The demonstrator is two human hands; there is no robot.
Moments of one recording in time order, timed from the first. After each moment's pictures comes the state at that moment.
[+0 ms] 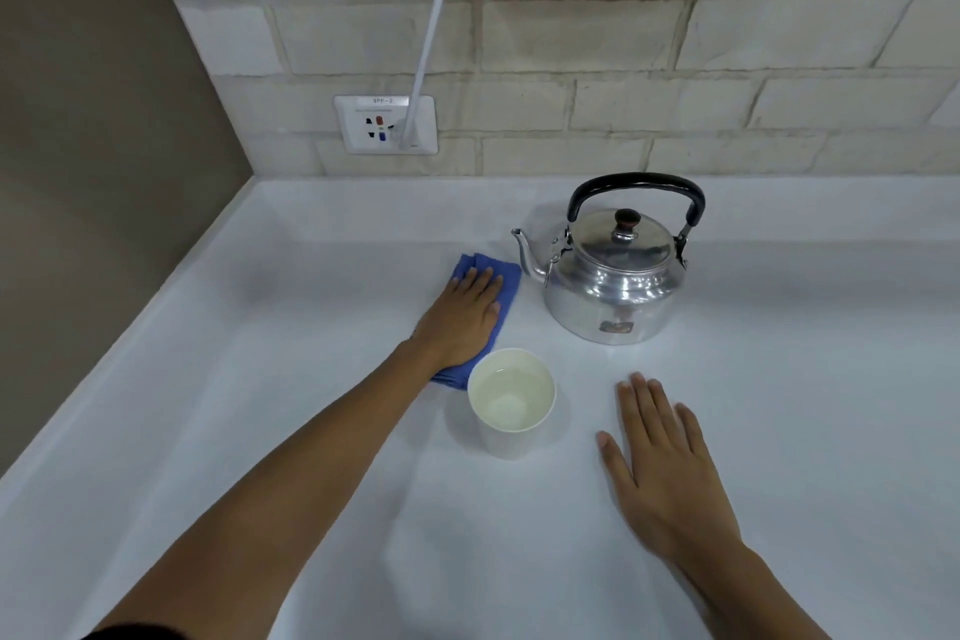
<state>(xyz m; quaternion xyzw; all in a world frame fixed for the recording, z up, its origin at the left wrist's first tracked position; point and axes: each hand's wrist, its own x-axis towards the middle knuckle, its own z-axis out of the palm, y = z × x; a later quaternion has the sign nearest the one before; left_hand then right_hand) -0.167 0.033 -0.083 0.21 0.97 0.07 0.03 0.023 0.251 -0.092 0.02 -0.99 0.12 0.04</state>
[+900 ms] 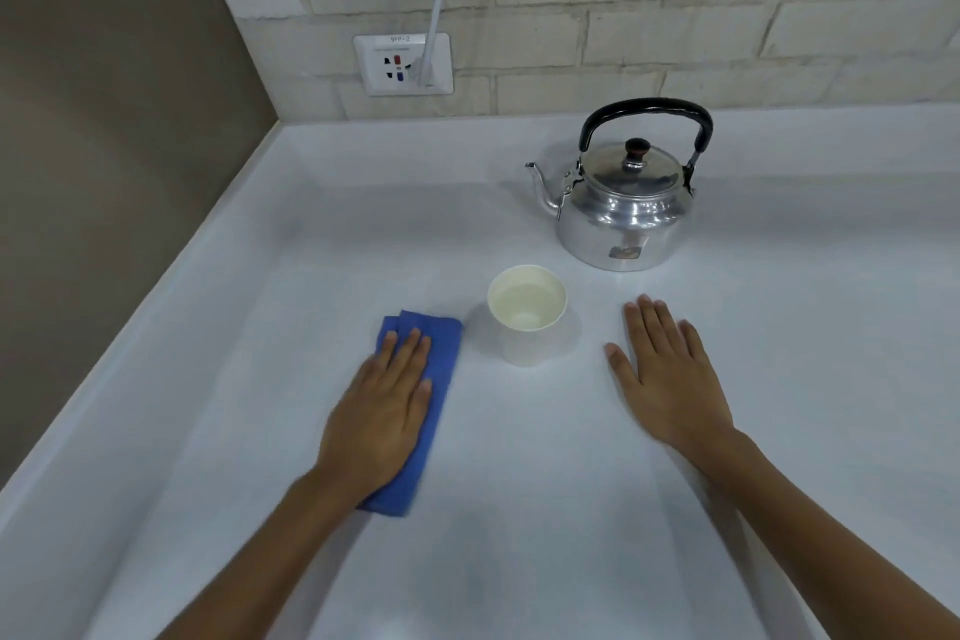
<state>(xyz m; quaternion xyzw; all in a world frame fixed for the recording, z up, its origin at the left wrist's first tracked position) 0.045 -0.056 -0.096 0.12 0.98 0.14 -0.04 0.022 0.252 -0.095 0.02 -0.99 0.10 0.03</state>
